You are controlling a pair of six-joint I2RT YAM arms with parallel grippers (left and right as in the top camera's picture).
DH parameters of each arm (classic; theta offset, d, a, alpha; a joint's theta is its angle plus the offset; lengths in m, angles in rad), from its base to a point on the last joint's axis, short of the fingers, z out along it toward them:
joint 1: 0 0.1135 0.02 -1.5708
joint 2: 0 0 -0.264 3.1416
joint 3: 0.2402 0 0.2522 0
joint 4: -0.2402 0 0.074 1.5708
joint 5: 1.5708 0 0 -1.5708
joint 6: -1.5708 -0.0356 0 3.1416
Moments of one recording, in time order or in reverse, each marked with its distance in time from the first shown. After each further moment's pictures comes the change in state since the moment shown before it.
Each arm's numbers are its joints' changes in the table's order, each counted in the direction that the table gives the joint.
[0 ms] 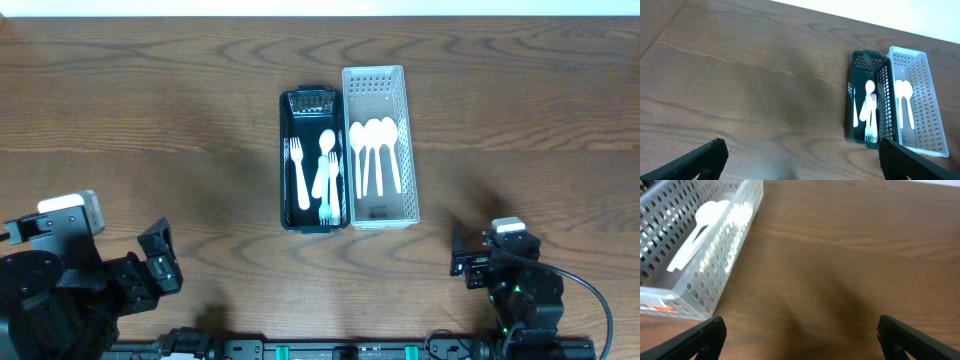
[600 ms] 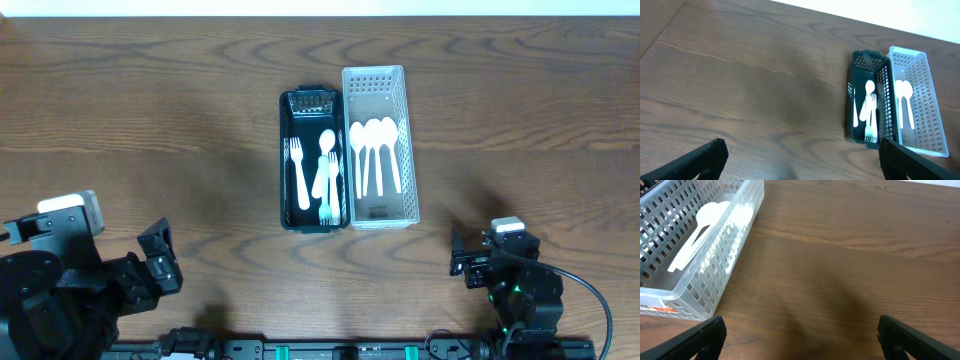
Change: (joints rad) left arm 0.000 0.000 0.000 0.000 0.000 0.000; right arm 0.000 0.000 -0.003 0.010 0.000 0.000
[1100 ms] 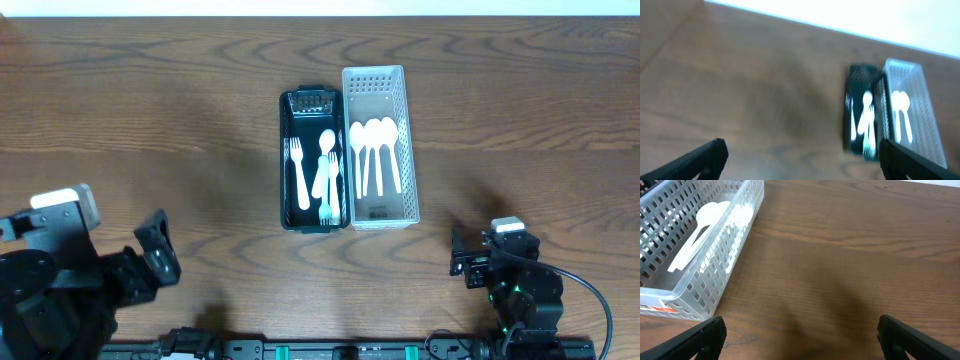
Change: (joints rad) left arm 0.000 0.000 -0.002 0.074 -0.012 -0.001; right arm 0.000 0.000 0.000 0.000 0.000 0.000
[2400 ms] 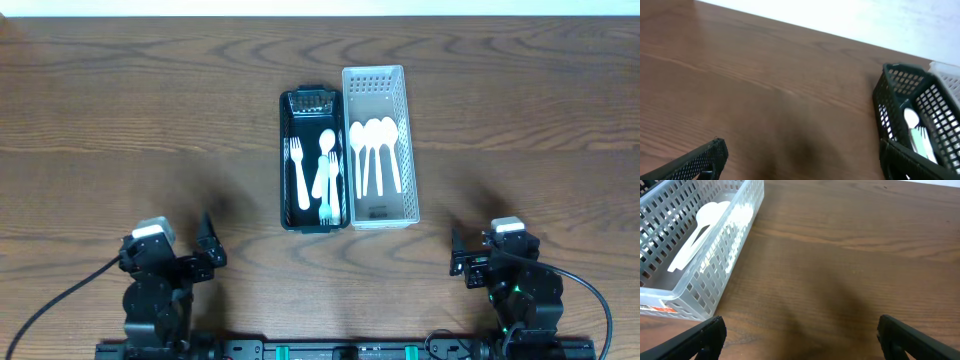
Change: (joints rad) left arm 0.015 -0.754 -1.367 0.871 -0.045 0.001; right arm 0.000 -0.001 0.000 0.001 0.000 0.000
